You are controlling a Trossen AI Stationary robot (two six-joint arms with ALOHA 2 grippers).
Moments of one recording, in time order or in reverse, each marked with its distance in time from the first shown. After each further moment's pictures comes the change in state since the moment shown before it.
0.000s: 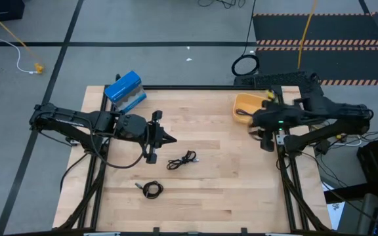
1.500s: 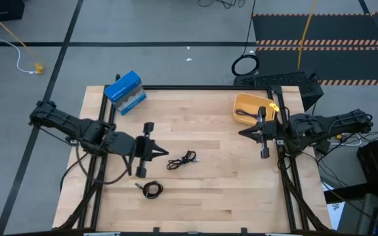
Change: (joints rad) left arm -0.220 -0.034 0.025 -0.084 -0.173 -0.038; right arm 0.136 -0.402 -0.678 1.074 0.105 -0.292
